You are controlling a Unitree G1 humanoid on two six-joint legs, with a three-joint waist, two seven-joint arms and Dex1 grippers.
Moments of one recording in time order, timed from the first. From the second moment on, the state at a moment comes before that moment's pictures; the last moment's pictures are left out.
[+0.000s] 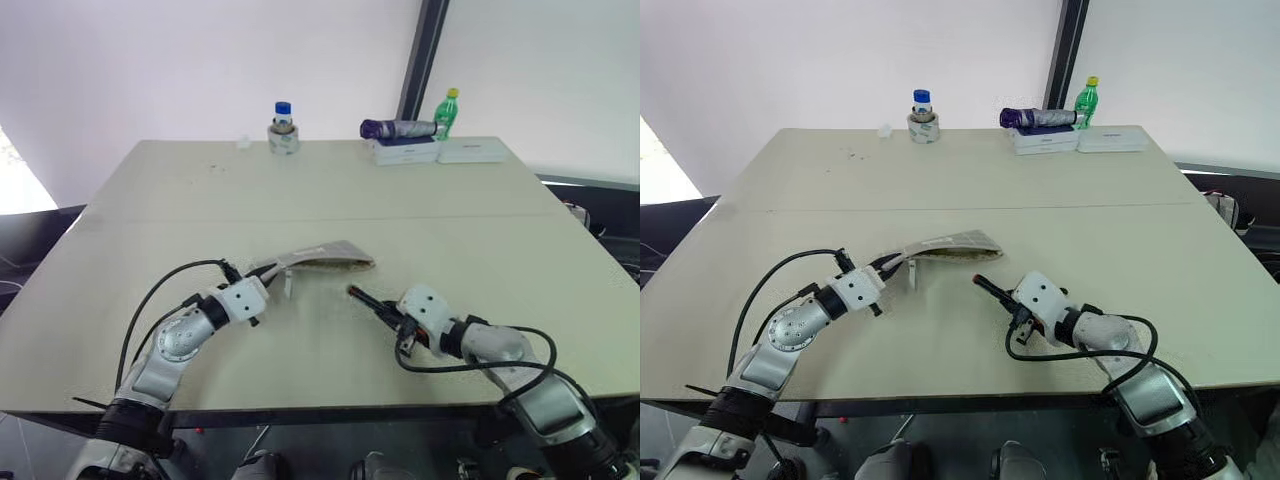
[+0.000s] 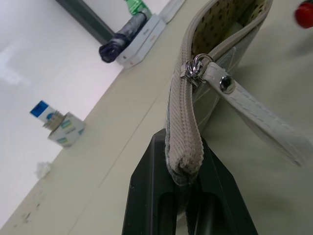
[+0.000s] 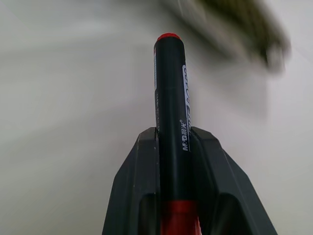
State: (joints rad) left arm -0.31 0.49 -0.13 0.18 0.19 -0.42 -0.46; right arm -0.21 -0.63 0.18 -0.31 0.14 0.39 0.63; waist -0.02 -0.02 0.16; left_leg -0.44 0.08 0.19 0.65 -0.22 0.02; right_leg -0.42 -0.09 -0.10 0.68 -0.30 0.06
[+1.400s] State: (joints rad) left arm -0.33 0.45 -0.17 0.13 0.15 -0.42 -0.55; right arm -0.53 -0.60 0.21 0.00 0.08 -0.14 0.93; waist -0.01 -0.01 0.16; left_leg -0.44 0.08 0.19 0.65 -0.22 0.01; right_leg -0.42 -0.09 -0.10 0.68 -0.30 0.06
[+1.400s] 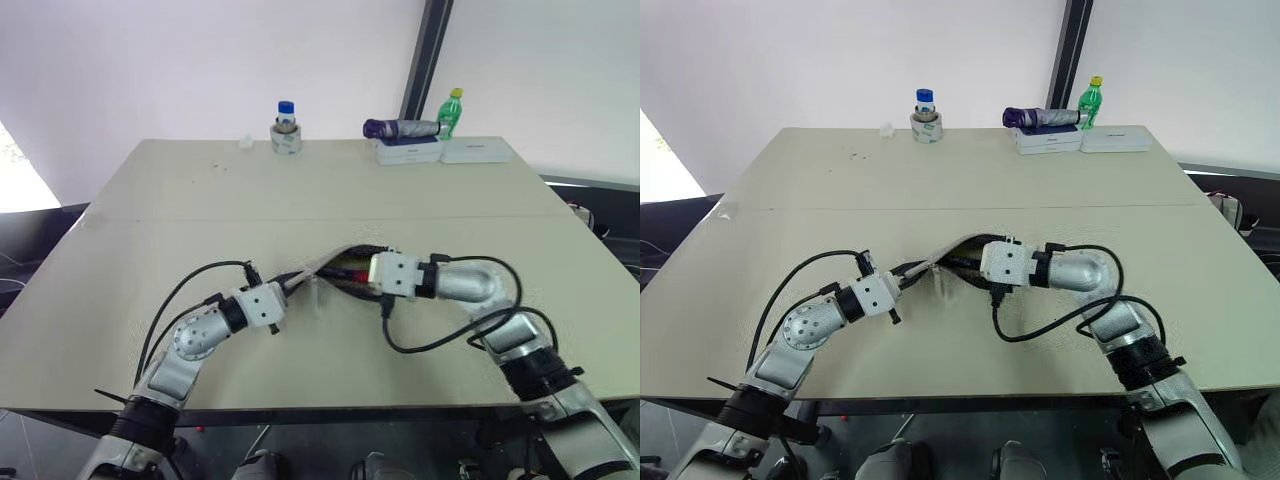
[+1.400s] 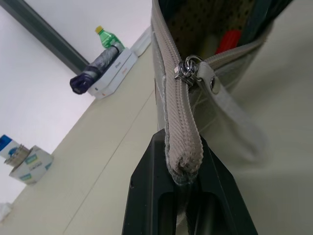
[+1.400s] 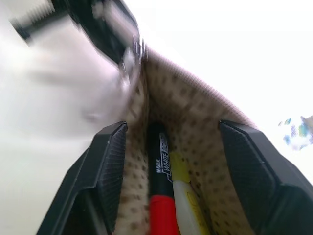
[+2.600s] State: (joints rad) left arm -0.38 0.46 -0.21 0.15 0.24 -0.42 -0.49; right arm -0.40 -0.13 0.17 0.03 0.37 0.43 0.64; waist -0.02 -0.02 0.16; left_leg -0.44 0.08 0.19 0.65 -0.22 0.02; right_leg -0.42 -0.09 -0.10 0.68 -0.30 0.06
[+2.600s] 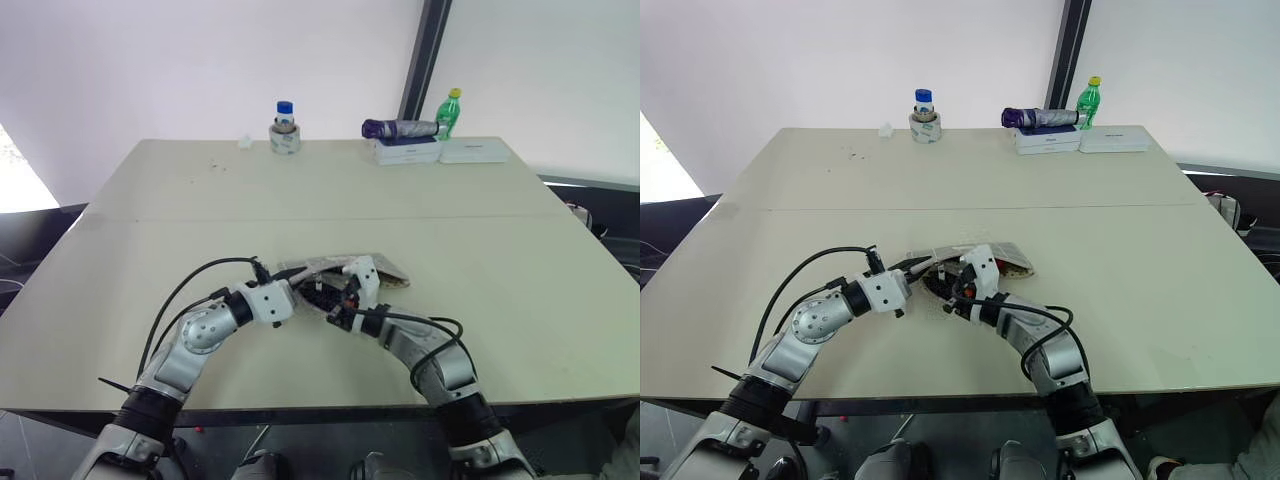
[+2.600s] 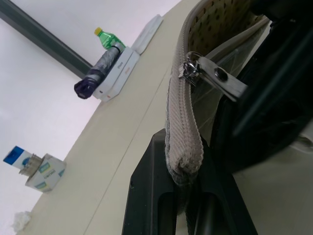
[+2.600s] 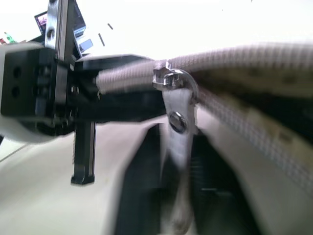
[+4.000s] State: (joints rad) left arm -0.20 0.63 0.09 0.14 -0.21 -0.25 -0.72; right arm -0.35 -0.62 -0.13 0.21 0.40 0.14 0.97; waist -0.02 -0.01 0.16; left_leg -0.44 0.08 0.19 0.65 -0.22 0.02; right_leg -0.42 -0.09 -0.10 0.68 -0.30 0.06
